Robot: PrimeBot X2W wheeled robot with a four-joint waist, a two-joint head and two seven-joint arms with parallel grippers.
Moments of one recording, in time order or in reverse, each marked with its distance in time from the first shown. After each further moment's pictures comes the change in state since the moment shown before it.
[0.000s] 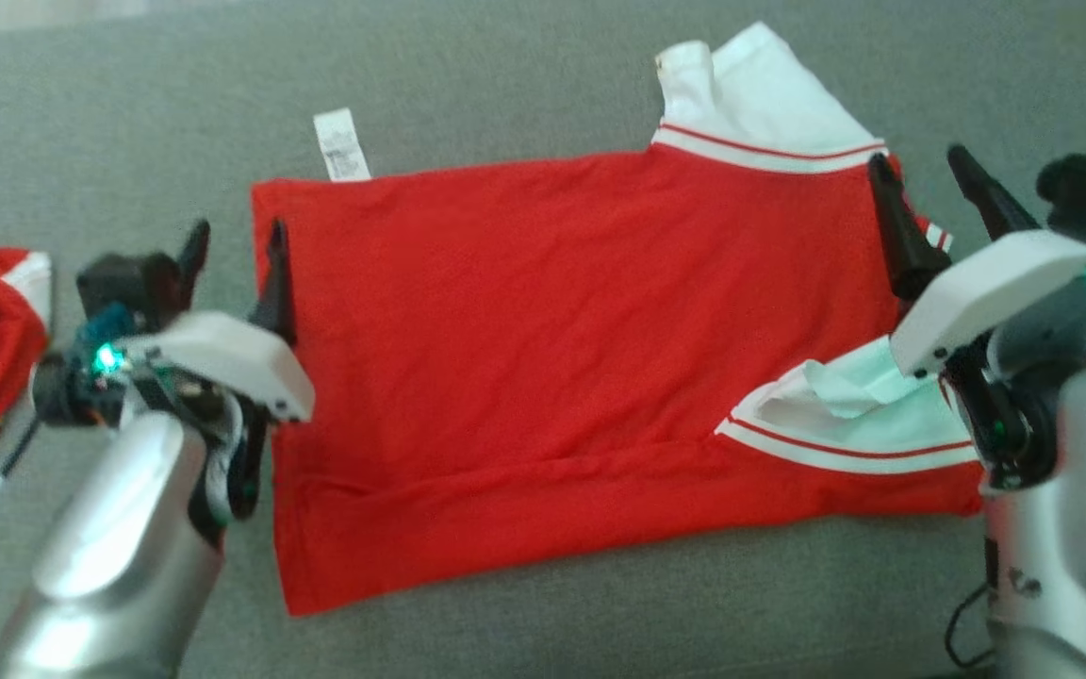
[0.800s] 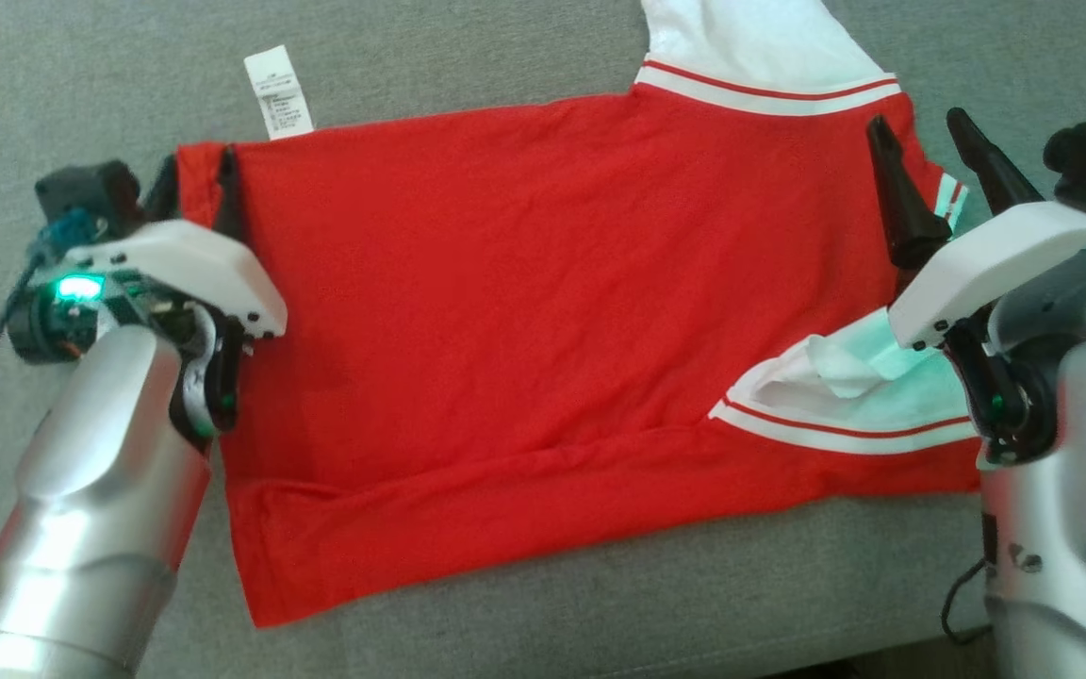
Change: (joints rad) left arm -0.219 -0.061 0.030 0.300 -0.035 -0.058 -0.014; right arm -0.064 -0.002 0.016 0.041 0.028 0.000 -0.041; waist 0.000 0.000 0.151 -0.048
